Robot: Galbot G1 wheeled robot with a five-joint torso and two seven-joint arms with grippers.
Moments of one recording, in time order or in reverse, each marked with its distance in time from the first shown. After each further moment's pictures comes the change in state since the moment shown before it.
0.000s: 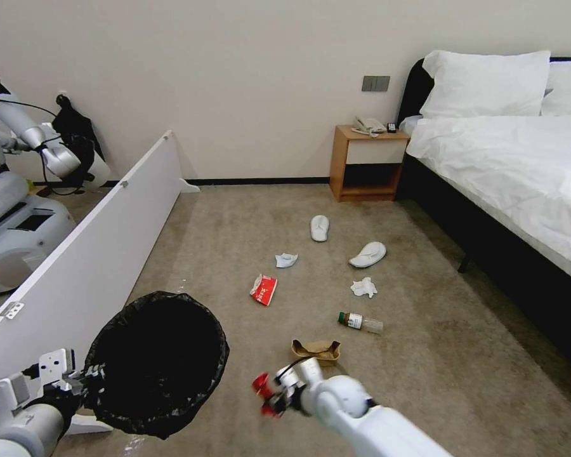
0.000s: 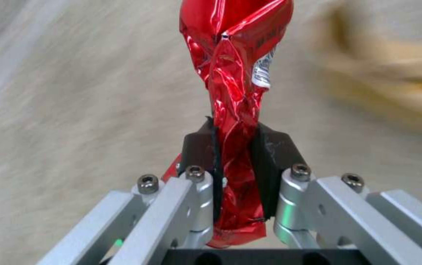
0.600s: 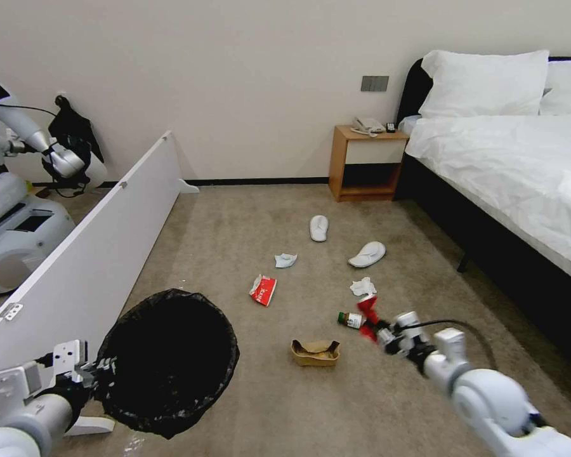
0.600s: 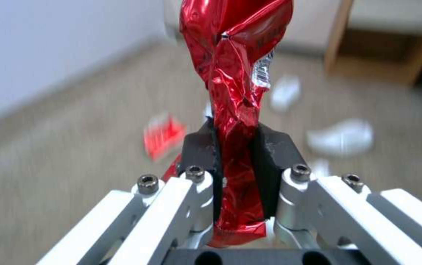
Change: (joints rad) left arm -0.027 0.075 0.047 -0.031 -0.036 0.000 -0.017; right arm -0.327 -0.216 0.528 0.418 -0.073 0.340 -0.042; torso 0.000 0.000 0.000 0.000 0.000
